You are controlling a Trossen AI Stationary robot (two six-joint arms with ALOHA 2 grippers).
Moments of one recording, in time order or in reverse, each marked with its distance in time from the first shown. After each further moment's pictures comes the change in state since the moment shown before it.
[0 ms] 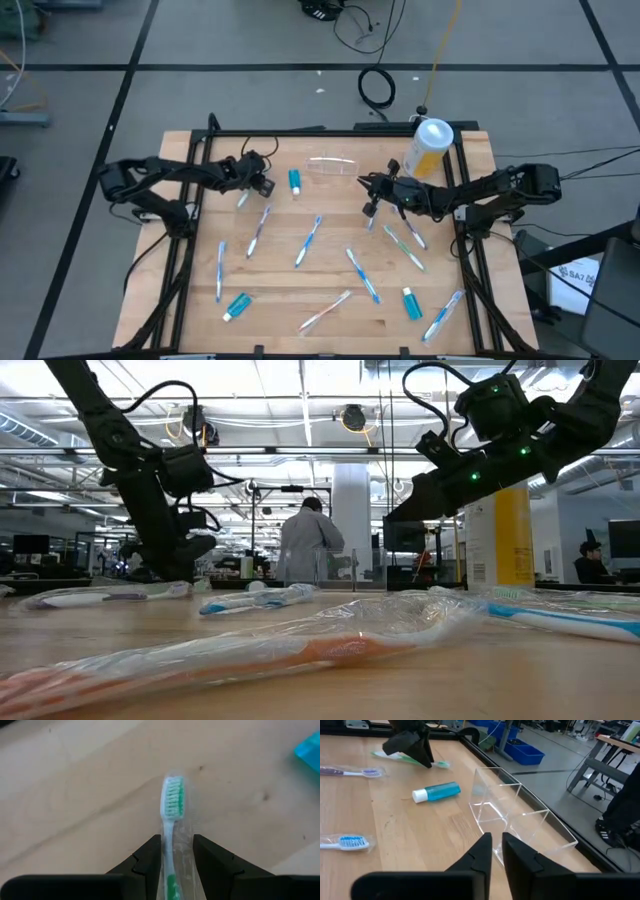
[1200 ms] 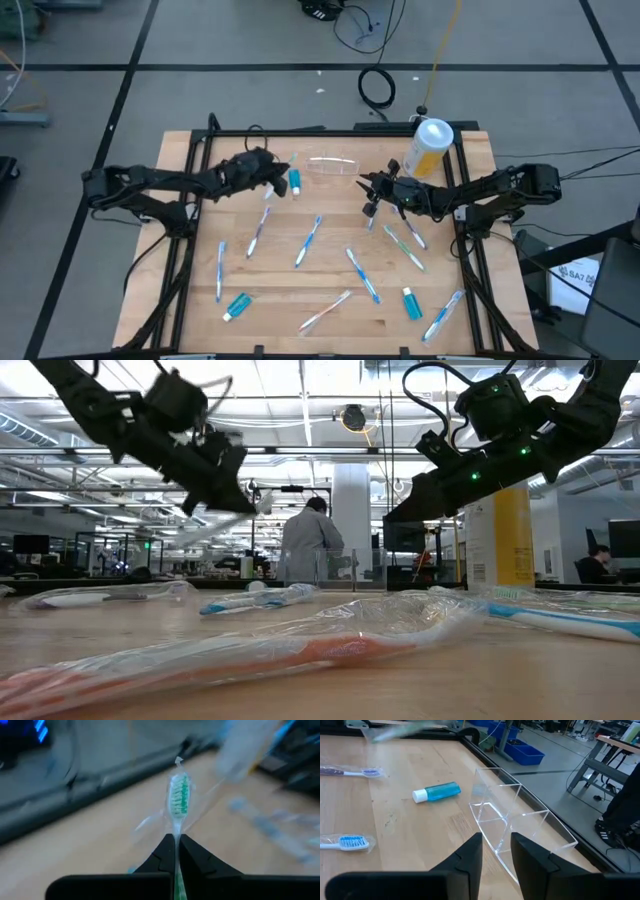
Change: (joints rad) left arm -0.218 -0.173 -0.003 0.523 0.069 0.121; right arm 0.000 0.000 0.000 0.001 0.002 -0.003
